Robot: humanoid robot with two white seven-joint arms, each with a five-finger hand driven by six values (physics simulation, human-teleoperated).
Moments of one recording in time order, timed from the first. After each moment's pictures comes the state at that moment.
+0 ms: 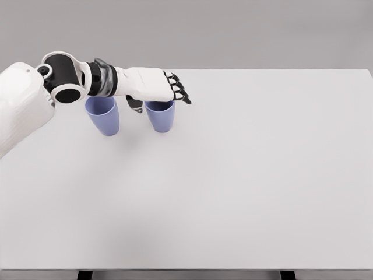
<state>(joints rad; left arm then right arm) -1.05 0.50 -0.96 -1.32 -0.61 -0.55 -0.61 0.01 0.00 0.17 0.05 -0.03 -0.21 -0.35</state>
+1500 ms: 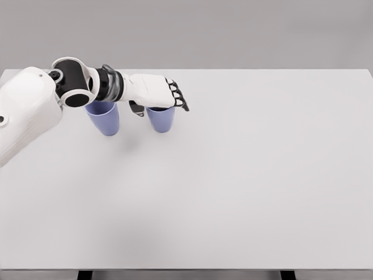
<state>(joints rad) -1.04 0.47 -0.98 -1.28 -0.67 -0.56 -0.61 0.01 0.00 0.17 0.05 -0.03 -0.21 -0.35</state>
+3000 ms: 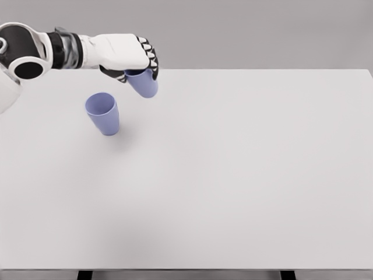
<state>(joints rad) -1.08 0.57 -0.81 -1.29 -0.60 -0.61 -0.61 0.01 0.00 0.17 0.05 -0.03 -0.21 -0.35</state>
